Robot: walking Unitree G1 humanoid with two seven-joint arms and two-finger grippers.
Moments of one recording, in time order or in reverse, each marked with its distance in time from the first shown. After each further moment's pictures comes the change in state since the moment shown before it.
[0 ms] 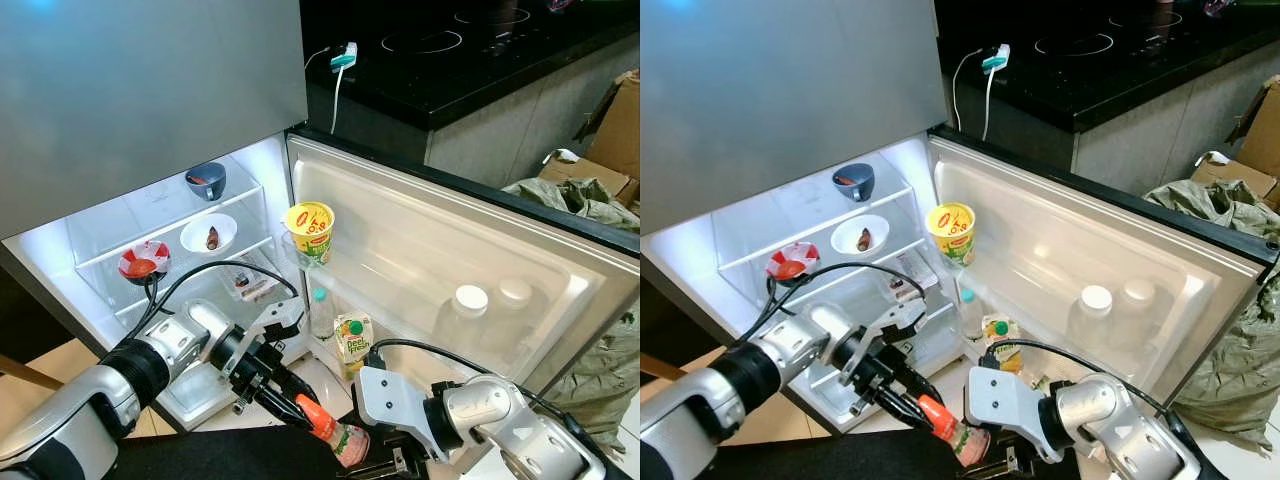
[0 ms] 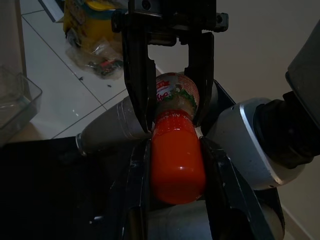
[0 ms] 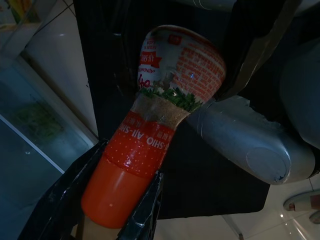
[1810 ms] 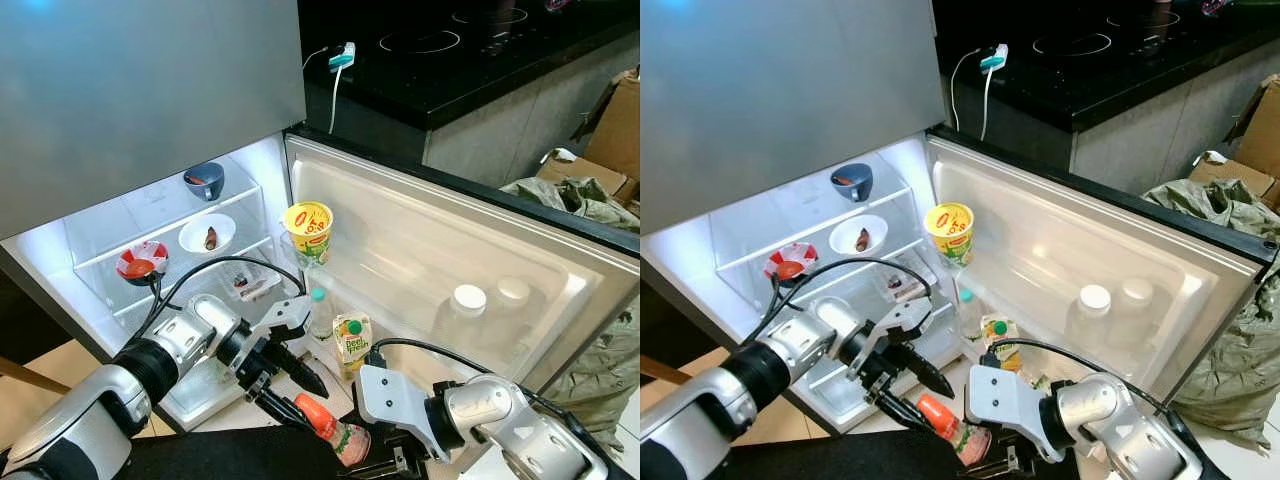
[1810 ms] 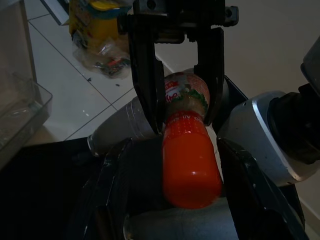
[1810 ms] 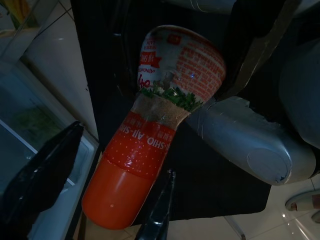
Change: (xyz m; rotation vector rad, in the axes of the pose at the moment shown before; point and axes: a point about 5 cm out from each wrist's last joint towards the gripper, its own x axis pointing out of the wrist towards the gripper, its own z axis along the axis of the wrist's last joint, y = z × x) left arm 0.004 0.005 0.001 0.057 0.023 0.015; right arm -0.001 0.000 0.000 0.014 0.009 -0.006
